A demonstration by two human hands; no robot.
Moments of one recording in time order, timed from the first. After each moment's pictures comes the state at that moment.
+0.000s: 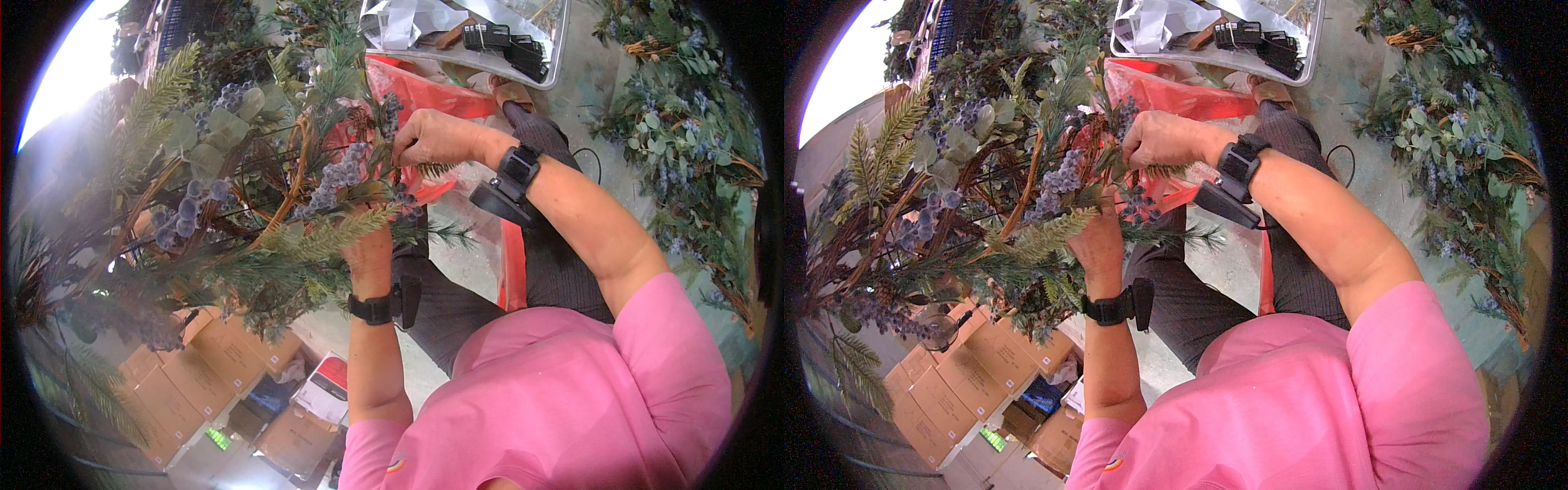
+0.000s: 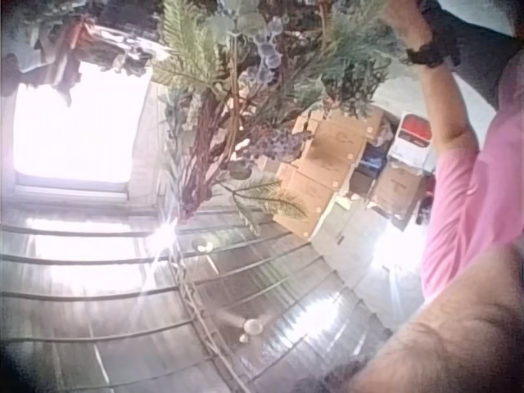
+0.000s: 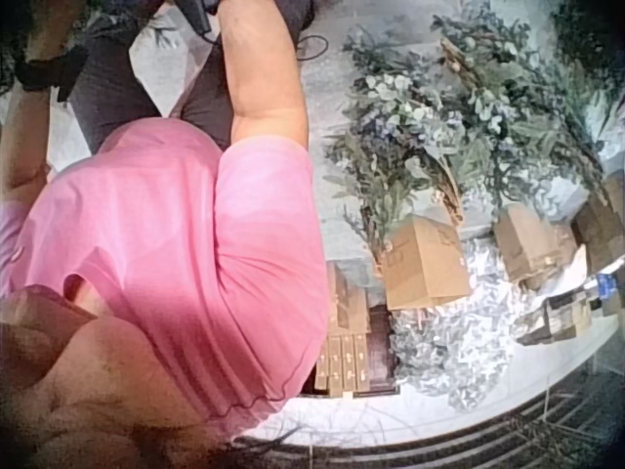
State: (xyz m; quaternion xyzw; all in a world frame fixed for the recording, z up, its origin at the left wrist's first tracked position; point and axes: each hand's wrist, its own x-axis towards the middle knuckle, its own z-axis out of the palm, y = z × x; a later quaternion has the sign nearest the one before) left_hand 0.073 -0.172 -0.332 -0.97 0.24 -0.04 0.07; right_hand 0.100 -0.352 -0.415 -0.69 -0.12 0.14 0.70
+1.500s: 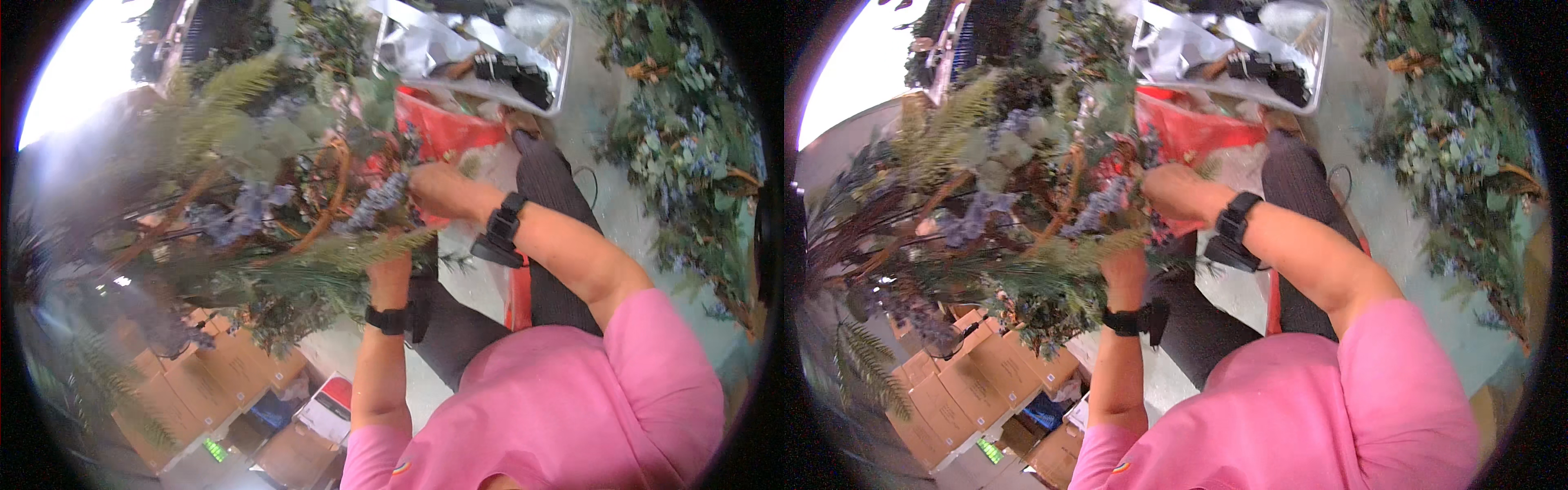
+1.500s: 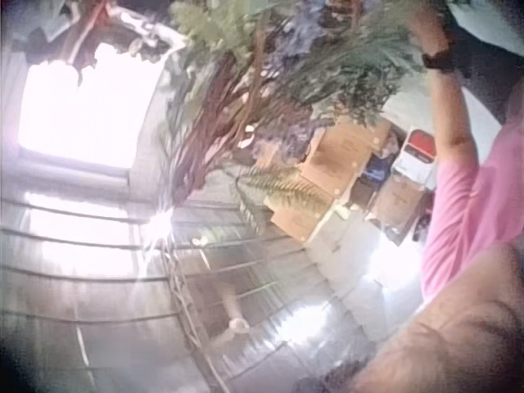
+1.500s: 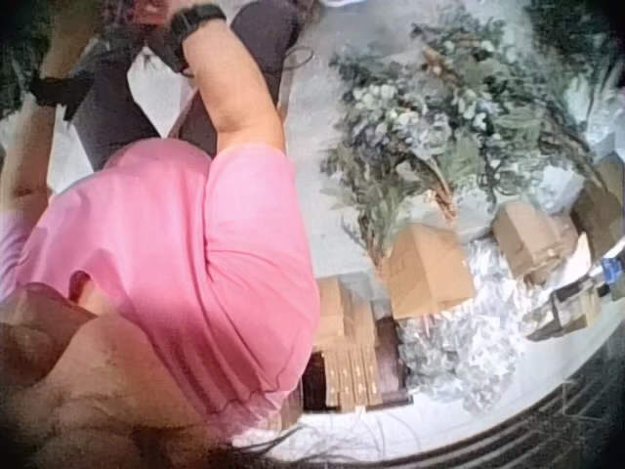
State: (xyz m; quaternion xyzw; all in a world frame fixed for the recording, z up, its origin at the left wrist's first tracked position) left_hand 0.063 -0.132 -0.361 -0.93 0.27 0.10 0.22; right_hand 0.091 -0.303 -0.423 -0.87 -0.10 0.06 0.48
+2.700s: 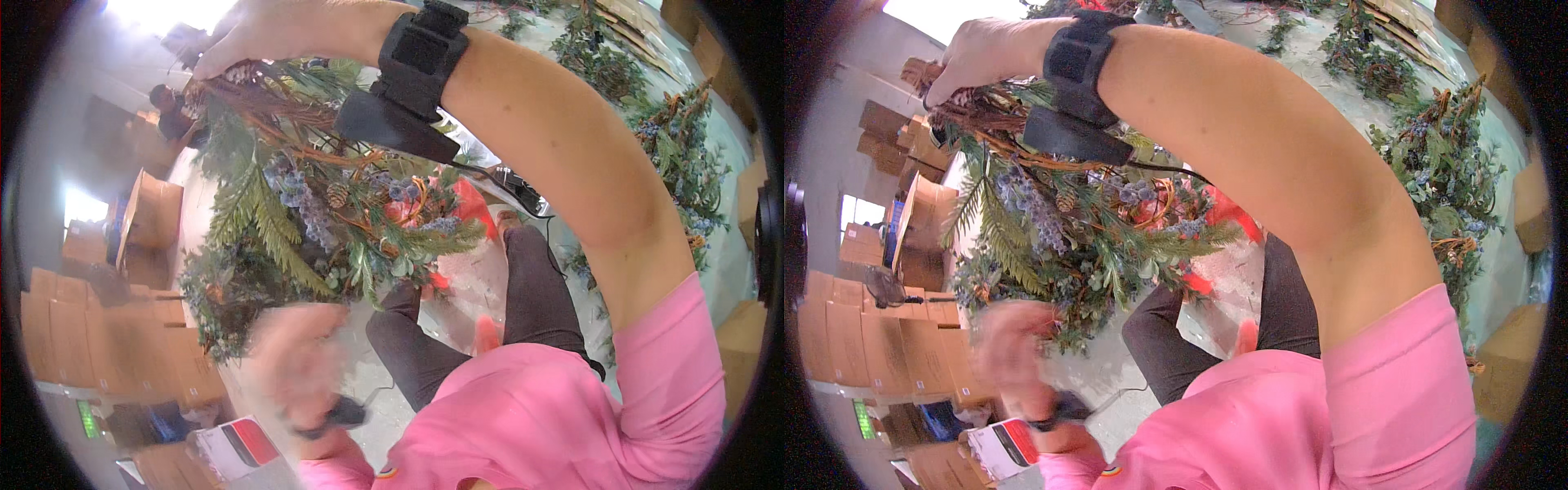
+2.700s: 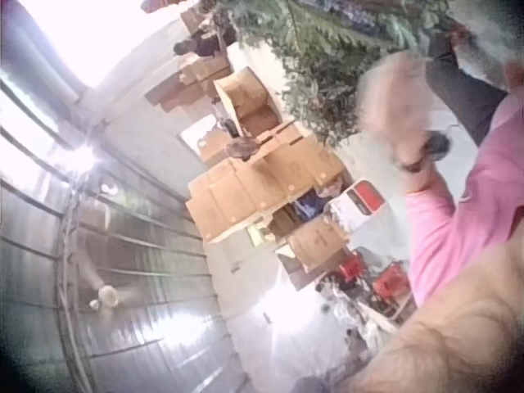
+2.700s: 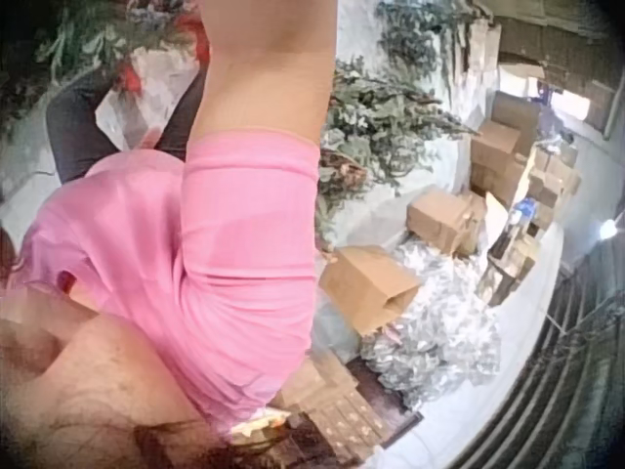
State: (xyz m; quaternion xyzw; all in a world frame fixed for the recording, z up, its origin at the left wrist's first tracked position) left_hand -0.073 -0.082 -0.068 -0.87 0.29 -0.22 -0.34; right_hand 0.157 -0.265 0.025 -0.80 -0.34 -0.21 0.45
